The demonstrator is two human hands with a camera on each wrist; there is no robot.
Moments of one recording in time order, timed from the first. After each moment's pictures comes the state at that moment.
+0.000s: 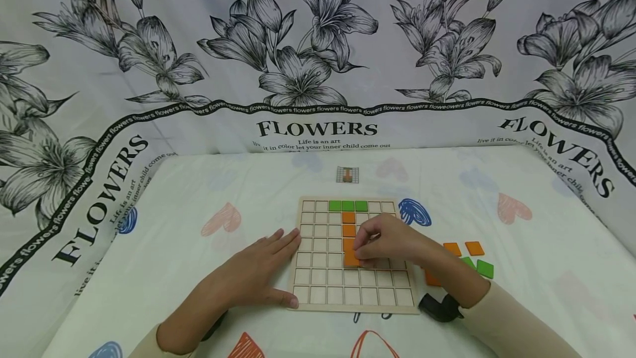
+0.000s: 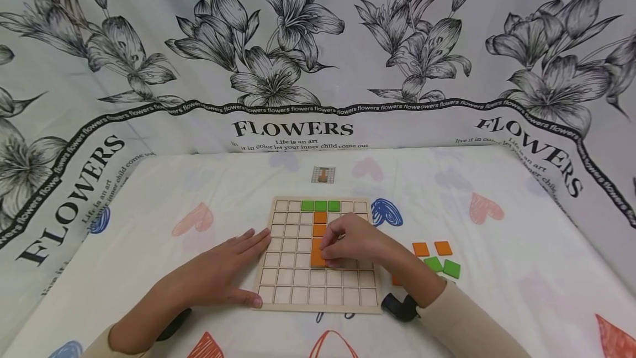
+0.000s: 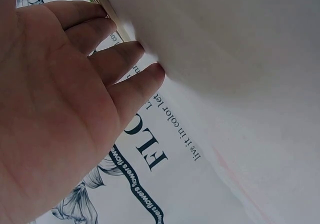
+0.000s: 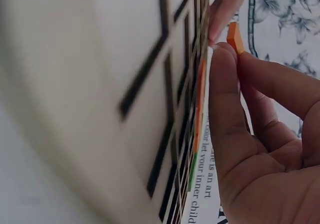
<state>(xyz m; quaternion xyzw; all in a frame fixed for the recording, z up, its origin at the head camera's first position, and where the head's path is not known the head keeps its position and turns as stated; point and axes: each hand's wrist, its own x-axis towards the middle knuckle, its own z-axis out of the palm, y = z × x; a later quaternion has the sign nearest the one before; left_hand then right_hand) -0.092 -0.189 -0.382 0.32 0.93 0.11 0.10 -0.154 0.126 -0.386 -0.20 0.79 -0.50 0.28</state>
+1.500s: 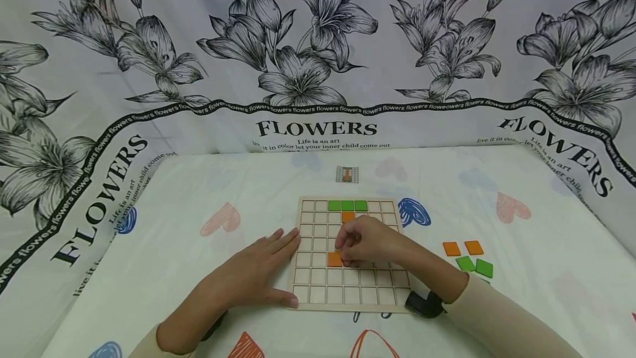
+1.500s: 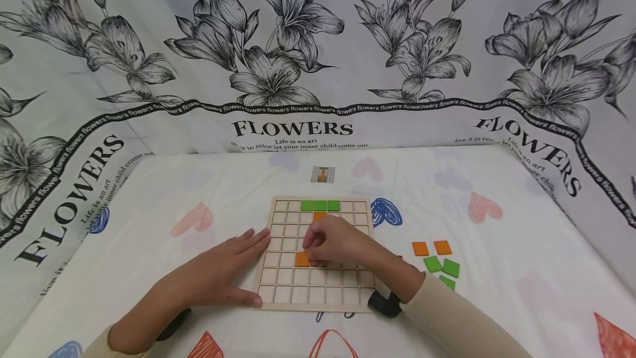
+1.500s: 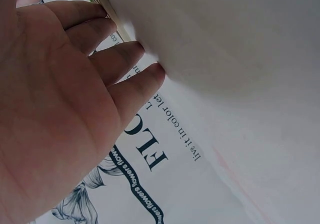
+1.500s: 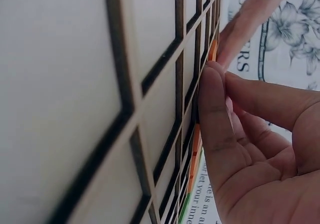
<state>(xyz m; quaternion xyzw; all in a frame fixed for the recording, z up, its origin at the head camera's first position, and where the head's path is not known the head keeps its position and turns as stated) -0.093 -0.188 -0.381 0.32 0.93 0.11 0.10 -0.153 0.091 -0.382 -0.22 0.81 -0.48 0.28</state>
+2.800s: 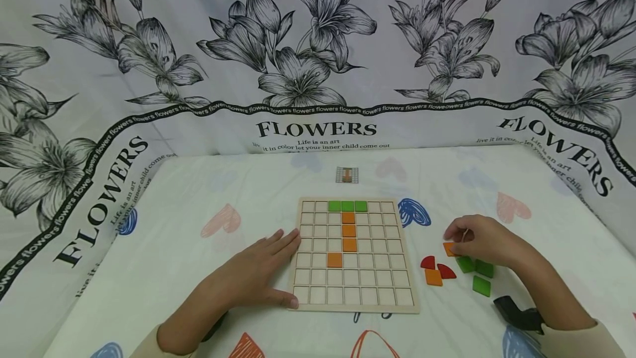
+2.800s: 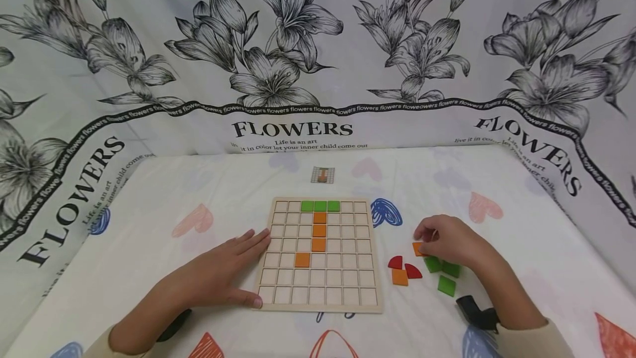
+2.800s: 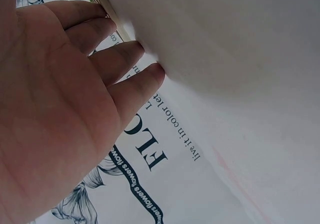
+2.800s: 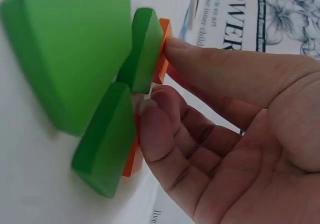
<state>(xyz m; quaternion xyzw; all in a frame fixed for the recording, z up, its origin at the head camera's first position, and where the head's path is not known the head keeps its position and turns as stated) -0.092 -0.187 -0.379 0.32 0.93 0.11 0.11 -0.145 0.273 -0.378 -0.14 0.94 -0.27 0.15</state>
